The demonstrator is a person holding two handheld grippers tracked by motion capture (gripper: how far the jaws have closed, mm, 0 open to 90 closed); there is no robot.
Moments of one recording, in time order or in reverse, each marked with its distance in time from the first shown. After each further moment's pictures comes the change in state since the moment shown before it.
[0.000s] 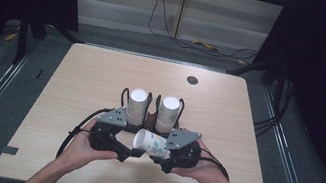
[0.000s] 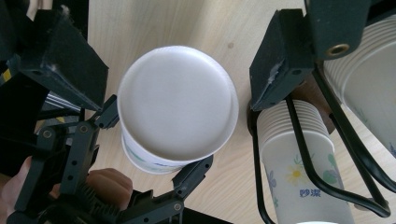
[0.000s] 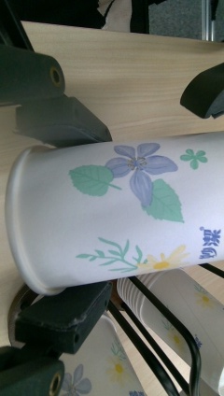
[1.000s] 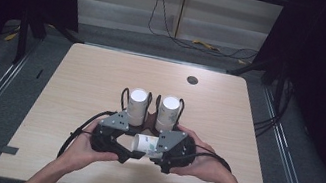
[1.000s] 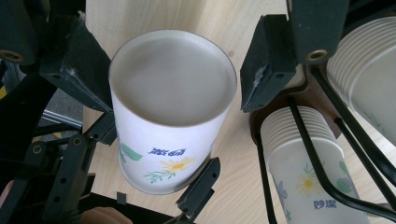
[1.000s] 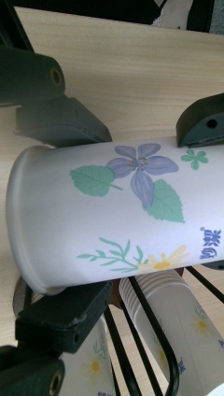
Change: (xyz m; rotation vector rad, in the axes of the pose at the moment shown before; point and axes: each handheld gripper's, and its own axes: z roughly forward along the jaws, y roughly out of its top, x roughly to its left) left arm -0.004 -0.002 0.006 0.054 -0.007 0.043; right arm 0.005 0.022 0.001 0.160 0.007 -0.185
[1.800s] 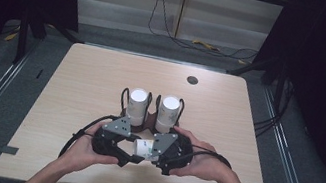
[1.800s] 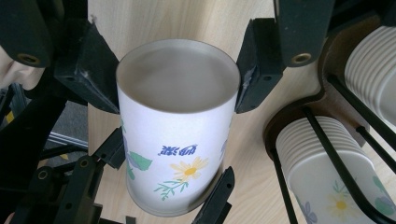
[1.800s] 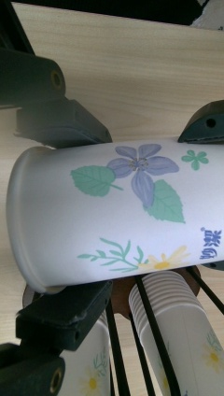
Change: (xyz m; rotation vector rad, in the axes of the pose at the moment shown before) left arm -0.001 -0.006 0.008 0.068 -0.044 0.043; right arm 0.003 0.007 0.005 0.110 0.031 -0.104
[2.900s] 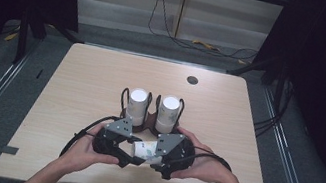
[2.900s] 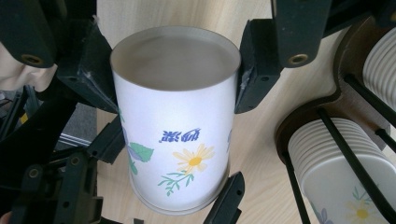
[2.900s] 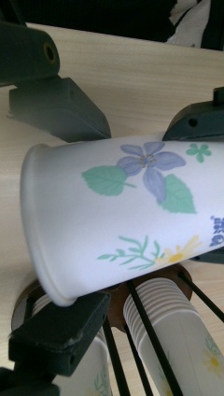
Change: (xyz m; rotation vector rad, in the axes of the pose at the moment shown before) left arm 0.000 0.001 0.002 0.008 -0.036 -0.012; right arm 0.003 -0.012 0.001 -0.093 0.021 0.089
